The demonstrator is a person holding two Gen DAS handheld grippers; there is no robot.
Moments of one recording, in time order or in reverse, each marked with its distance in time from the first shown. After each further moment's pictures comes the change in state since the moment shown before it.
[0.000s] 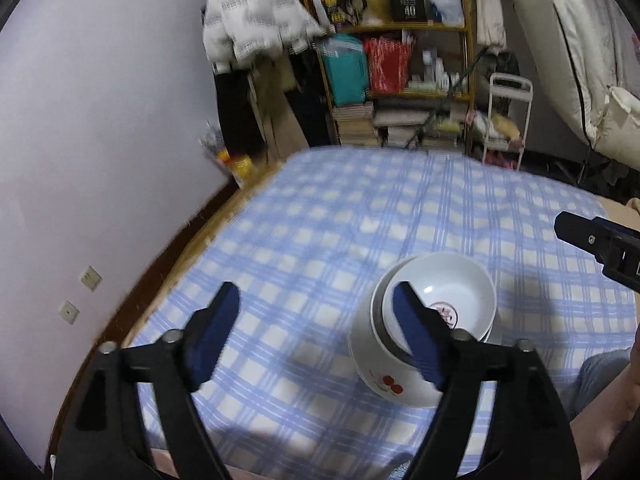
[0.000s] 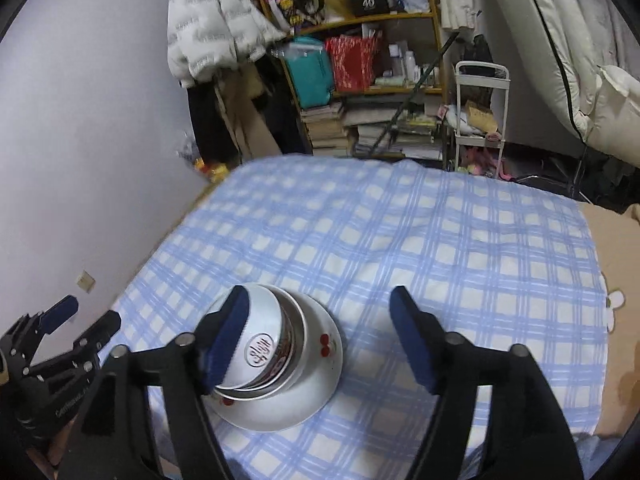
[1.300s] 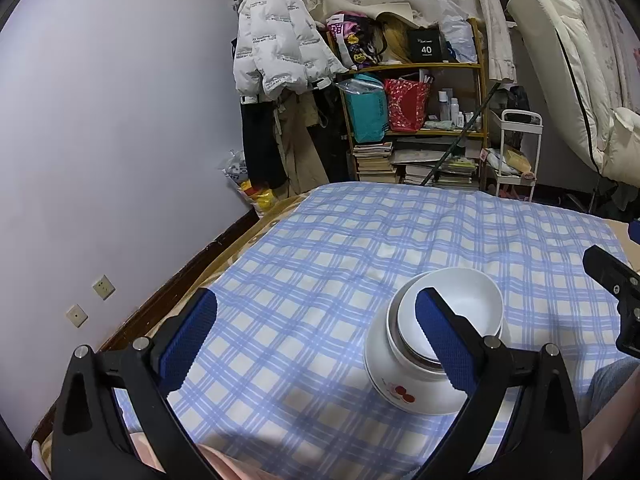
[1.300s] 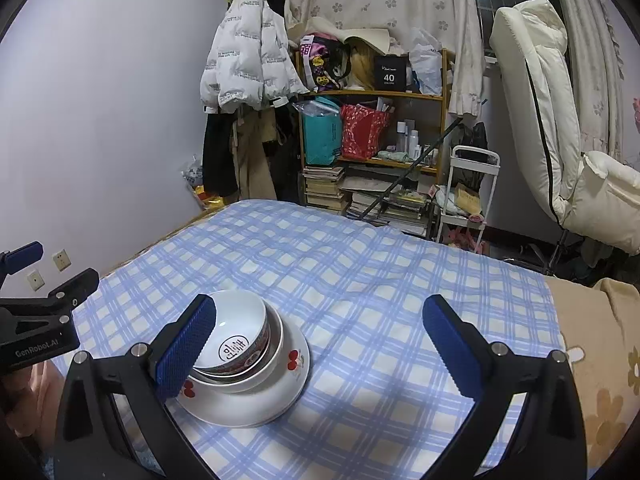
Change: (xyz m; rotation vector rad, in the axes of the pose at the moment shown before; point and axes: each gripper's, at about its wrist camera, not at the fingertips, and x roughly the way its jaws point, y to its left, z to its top) left arm -0.023 0.009 -0.031 -0.050 -0.129 0.049; right arm -0.045 0.015 -0.041 -0.223 -0.234 -0.088
